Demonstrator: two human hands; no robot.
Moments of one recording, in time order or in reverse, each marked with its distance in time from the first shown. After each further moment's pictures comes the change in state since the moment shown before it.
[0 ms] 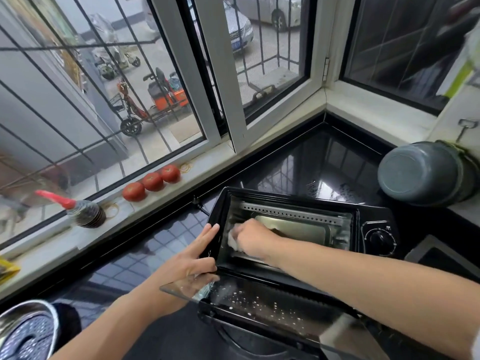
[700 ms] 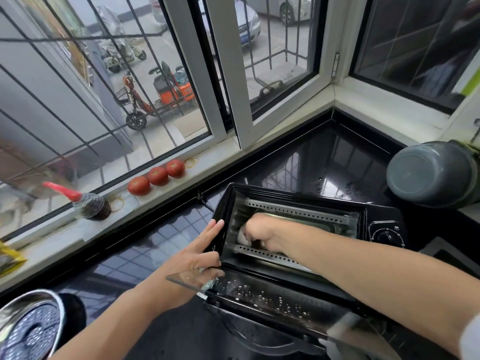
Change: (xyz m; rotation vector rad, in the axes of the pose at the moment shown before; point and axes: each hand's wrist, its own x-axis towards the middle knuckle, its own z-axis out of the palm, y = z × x) left_hand -0.002 0.007 -0.002 0.149 0.041 0.034; right_hand 0.040 0.021 0.003 0.381 -0.126 0.263
